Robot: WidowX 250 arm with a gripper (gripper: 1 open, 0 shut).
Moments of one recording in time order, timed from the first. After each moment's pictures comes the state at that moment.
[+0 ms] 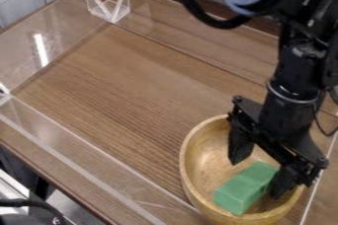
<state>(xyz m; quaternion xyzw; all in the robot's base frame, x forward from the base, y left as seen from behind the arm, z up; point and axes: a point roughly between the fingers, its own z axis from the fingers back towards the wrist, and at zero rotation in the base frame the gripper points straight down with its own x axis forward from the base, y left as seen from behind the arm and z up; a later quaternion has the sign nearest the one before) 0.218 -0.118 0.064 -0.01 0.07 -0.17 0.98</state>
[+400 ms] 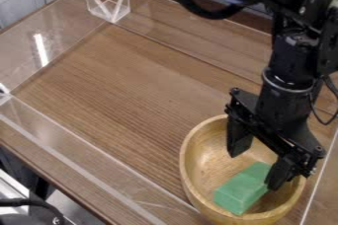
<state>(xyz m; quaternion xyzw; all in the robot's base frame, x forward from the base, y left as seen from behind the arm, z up) 0.220 -0.116 0.071 -0.02 0.06 -0.17 0.98</state>
